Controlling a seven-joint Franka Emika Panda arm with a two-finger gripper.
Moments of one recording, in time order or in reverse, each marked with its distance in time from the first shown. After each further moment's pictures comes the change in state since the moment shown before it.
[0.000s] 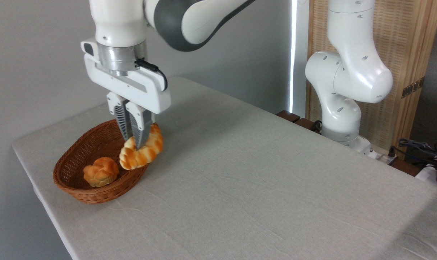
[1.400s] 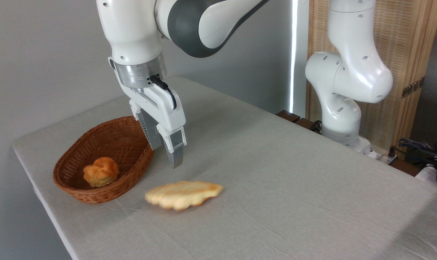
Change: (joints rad) arm 0.003 -0.006 0.044 -0.043 0.064 -0.098 0.290
